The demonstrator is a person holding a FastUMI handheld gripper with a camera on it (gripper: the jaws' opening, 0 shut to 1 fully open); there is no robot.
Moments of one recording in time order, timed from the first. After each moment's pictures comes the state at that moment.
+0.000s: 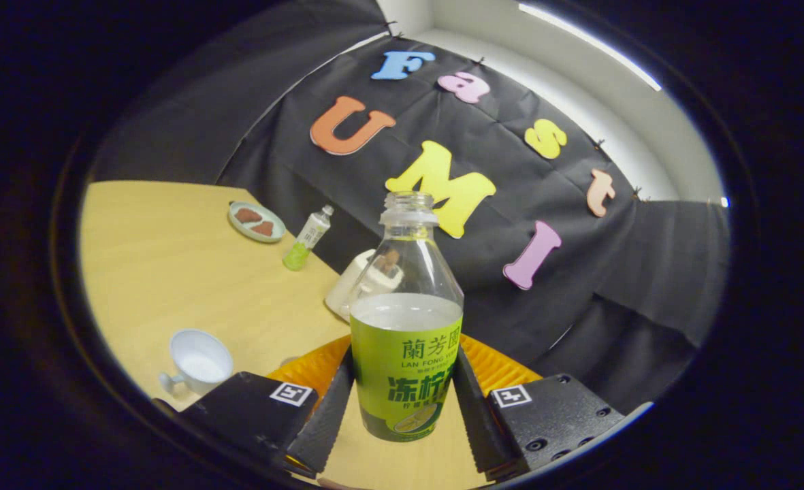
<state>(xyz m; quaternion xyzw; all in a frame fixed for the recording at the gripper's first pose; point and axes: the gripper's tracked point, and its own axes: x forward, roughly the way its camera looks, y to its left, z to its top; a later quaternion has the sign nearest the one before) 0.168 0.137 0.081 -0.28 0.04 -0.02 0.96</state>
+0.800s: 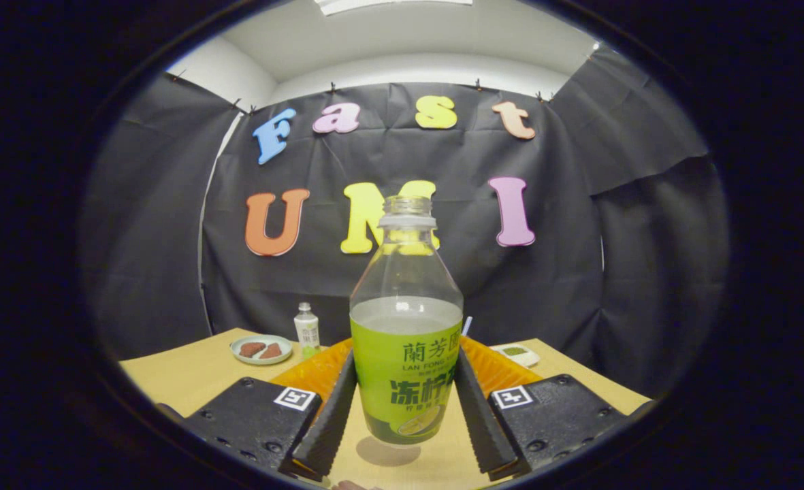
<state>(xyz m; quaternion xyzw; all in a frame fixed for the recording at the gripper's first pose) 0.244 0.142 0.074 0.01 -0.01 0.04 1.00</state>
